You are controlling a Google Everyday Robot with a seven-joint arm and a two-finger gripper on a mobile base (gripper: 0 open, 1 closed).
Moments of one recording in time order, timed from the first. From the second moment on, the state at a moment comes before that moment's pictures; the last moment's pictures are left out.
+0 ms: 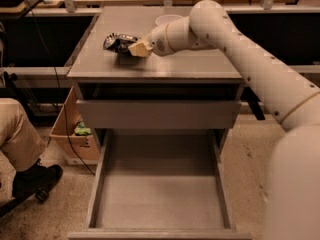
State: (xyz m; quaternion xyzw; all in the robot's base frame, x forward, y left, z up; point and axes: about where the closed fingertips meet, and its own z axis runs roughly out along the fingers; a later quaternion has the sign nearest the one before) arm 0.761 0.074 0.894 -0.44 0.72 0.28 0.46
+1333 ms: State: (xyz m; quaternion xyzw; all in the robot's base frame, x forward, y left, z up) arm 0.658 0.025 0.903 -0.43 0.69 0.36 0.46
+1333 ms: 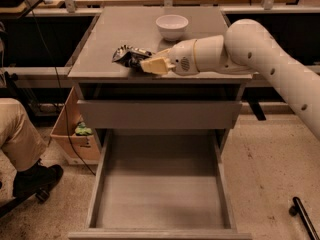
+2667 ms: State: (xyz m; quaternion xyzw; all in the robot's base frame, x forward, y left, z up) arm 0.515 -0.001 0.907 -0.47 0.70 0.34 0.42
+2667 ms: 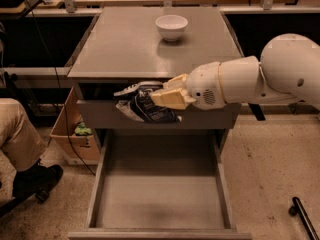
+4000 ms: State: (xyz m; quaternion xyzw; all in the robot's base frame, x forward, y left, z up) arm 0.500 -0.038 0.768 -0.56 0.72 0.25 0.34
